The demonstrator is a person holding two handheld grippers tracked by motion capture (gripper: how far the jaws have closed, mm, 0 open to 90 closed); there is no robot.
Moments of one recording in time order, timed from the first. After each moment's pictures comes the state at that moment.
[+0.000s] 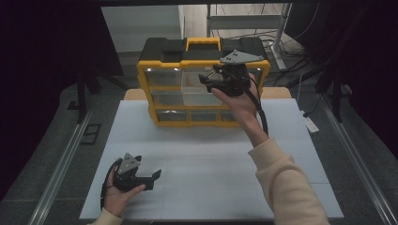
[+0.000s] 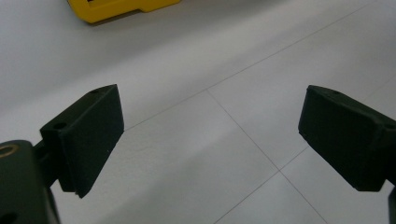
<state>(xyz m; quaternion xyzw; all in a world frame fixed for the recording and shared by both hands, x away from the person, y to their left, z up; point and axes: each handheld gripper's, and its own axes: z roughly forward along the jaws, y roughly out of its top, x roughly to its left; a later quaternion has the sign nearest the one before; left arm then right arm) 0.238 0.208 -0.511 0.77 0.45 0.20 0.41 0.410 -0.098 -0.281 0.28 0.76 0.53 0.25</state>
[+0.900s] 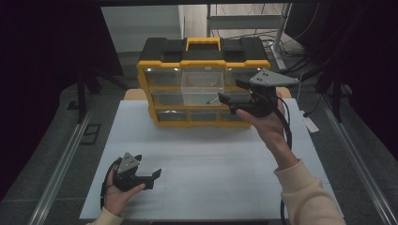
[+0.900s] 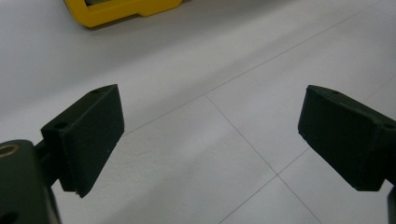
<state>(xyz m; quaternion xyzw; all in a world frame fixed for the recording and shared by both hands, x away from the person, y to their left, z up) 0.239 0.208 -0.510 0.77 0.45 0.20 0.42 0.360 -0.165 -0.295 0.26 0.75 0.55 0.23</state>
